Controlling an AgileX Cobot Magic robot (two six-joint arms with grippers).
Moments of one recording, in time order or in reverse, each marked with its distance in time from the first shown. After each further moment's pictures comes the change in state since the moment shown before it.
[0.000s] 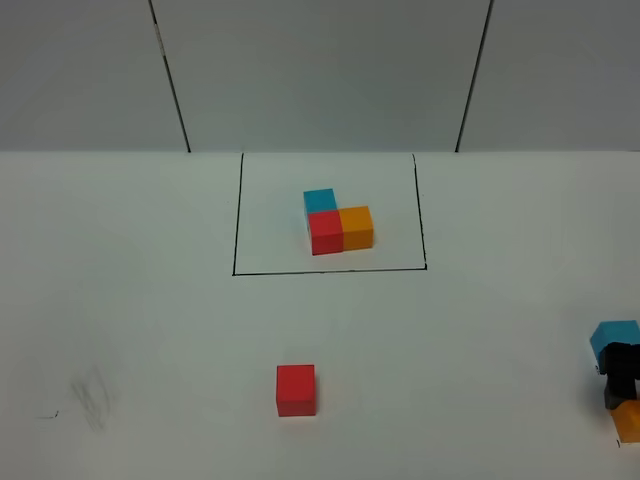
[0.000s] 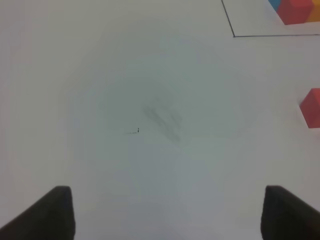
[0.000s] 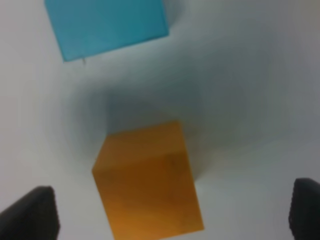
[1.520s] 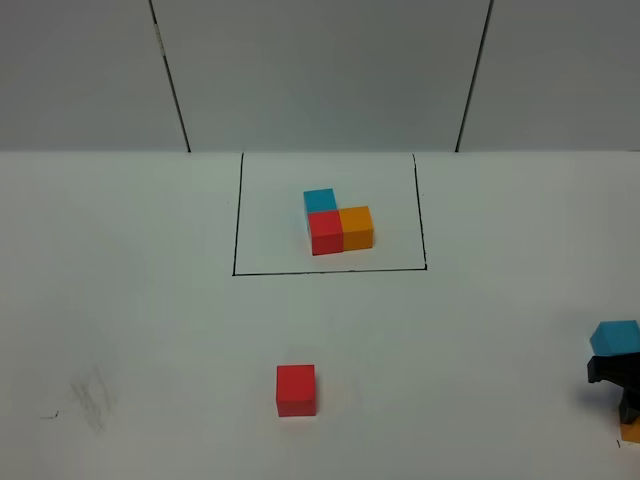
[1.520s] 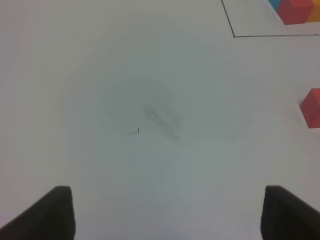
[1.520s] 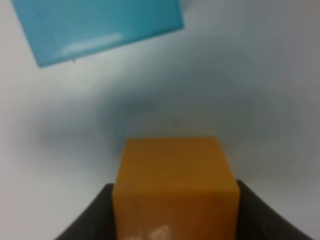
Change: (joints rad) left arm 0.000 0.000 0.000 0.000 0.000 -0.001; right arm 0.002 0.083 0.003 0.026 -0.043 -0.001
